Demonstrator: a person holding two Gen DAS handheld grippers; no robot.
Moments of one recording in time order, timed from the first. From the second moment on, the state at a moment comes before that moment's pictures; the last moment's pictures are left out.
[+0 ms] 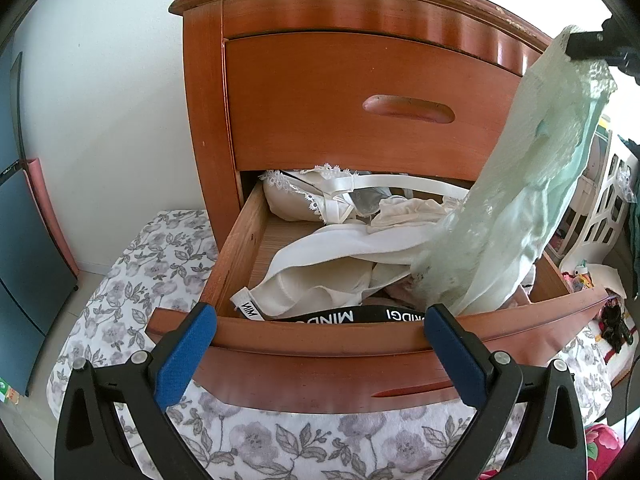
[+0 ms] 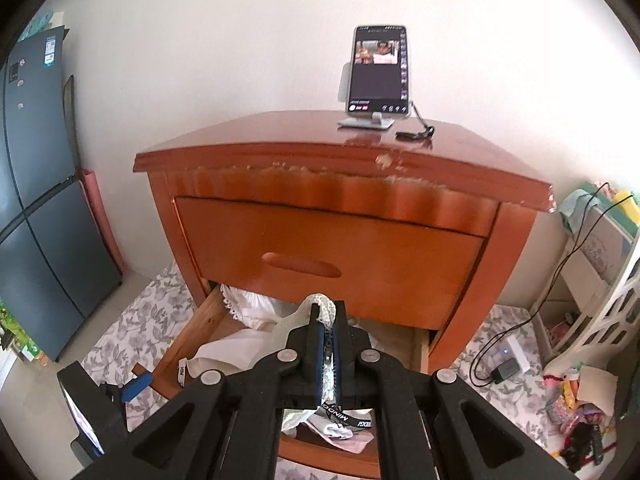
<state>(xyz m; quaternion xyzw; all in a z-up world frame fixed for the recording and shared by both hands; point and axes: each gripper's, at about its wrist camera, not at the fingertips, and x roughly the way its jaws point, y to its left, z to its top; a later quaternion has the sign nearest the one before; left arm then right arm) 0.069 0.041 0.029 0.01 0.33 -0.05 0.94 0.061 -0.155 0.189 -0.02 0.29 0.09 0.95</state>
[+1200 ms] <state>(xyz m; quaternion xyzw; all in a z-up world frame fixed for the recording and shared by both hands) 0.069 0.041 0.029 0.01 0.33 -0.05 0.94 -0.010 -0.243 0.305 -0.01 0.15 -0.01 0.99</state>
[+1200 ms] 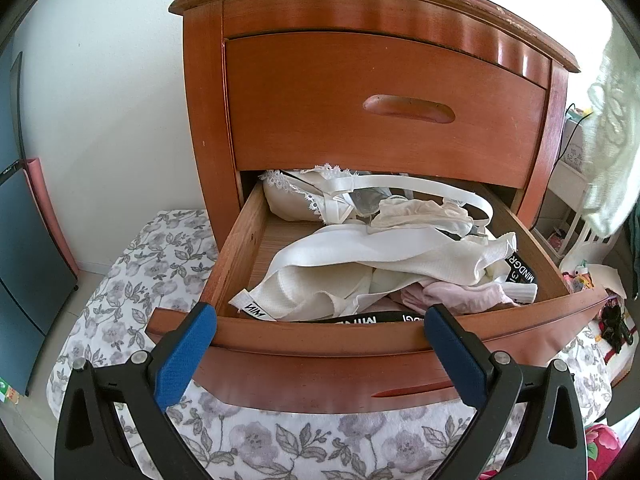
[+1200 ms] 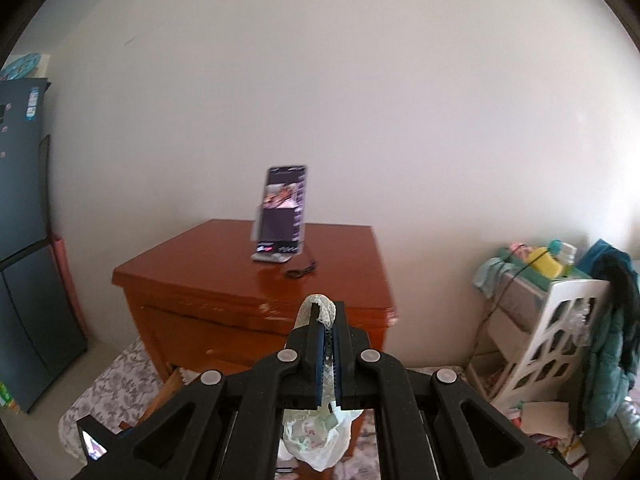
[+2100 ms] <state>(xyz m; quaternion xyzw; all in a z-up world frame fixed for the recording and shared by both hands) 0.069 0.041 0.029 0.01 0.33 -0.05 0.94 0.046 -0.362 0.090 0.05 0.43 -0.12 0.89</state>
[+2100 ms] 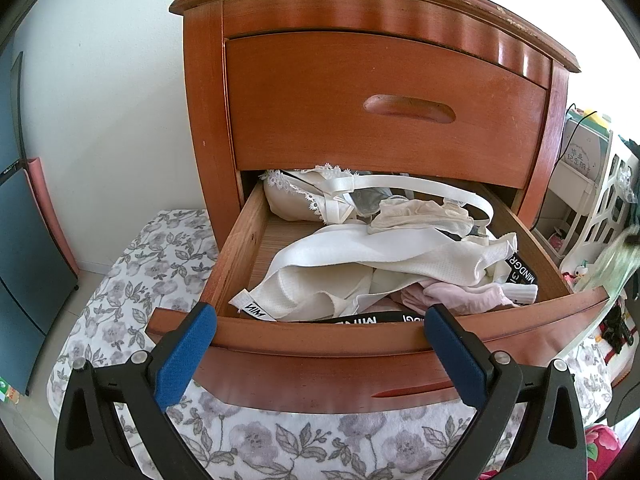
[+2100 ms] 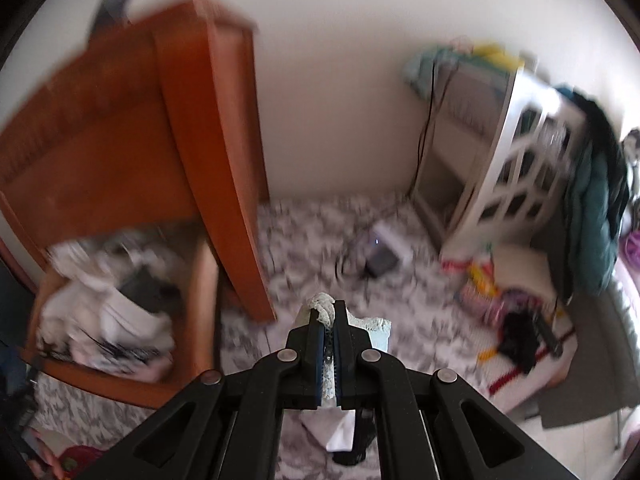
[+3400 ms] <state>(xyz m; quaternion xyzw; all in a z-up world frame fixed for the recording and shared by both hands) 0.069 0.041 0.029 0.01 0.33 -0.05 0.94 0.051 -0.395 -0.094 0.07 0.61 -0.16 0.77</state>
